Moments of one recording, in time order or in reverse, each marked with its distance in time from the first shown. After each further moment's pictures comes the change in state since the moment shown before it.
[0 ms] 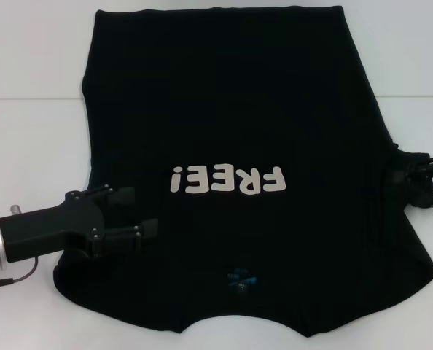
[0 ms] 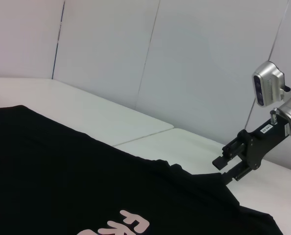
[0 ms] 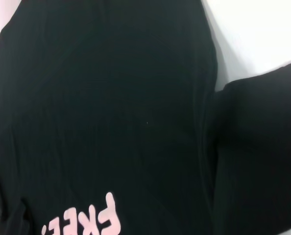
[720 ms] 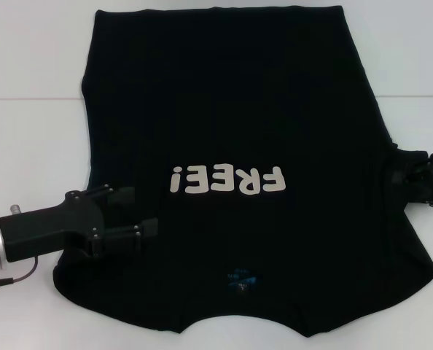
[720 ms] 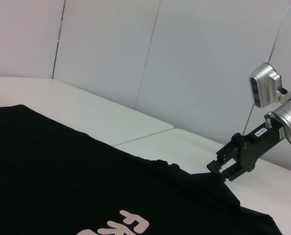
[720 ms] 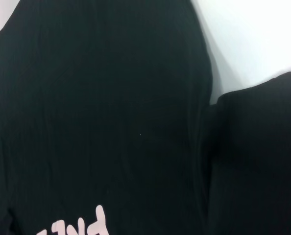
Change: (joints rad) left arm -0.001 0.000 0.000 0.000 0.000 0.000 -0.005; right arm 0.010 0.014 -0.014 0.013 -0.007 0.068 -0.017
